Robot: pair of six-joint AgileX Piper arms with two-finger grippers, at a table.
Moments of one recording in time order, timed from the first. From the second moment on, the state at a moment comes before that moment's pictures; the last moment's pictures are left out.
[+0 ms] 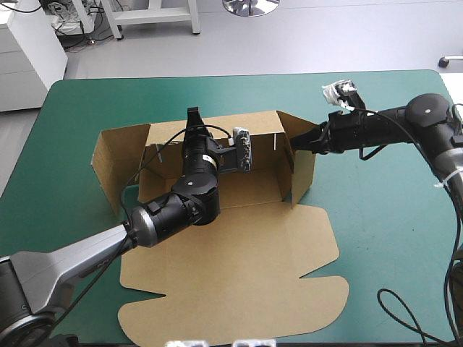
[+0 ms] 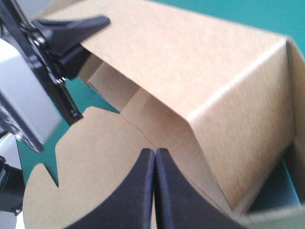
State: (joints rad) left arm -0.92 1.61 -1.28 1.22 0.90 -0.03; right arm 0.07 1.58 -1.44 1.04 1.21 -0.89
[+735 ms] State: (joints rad) left arm -0.92 1.61 -1.28 1.22 0.90 -0.03; right arm 0.07 1.83 -1.91 0.57 1.02 -0.48
